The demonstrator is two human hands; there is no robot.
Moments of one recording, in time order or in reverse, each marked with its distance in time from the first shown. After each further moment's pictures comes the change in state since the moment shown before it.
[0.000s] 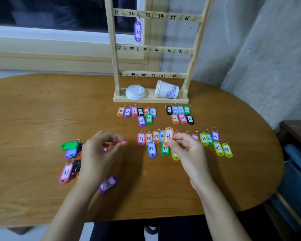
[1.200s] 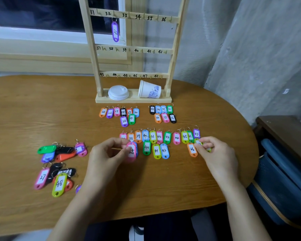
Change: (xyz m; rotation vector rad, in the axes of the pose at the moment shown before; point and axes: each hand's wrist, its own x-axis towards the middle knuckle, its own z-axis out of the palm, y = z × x) left_hand -0.019 0.036 0.046 -0.402 -0.152 -0.268; right_hand 0.009 0.028 -0.111 -0.756 0.273 0.074
